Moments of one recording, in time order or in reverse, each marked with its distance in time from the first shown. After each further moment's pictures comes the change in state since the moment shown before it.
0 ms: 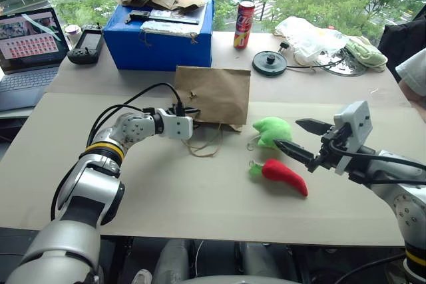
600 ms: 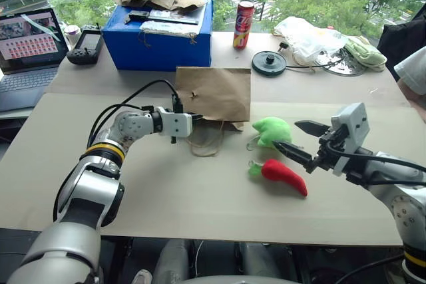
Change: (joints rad) left arm 0.074 -0.001 0.081 -0.138 -0.235 0.001 -0.261; right arm 0.005 0.003 0.022 -0.001 -0.001 0.001 -0.018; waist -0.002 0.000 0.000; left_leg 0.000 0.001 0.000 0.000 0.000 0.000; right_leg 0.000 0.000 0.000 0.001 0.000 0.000
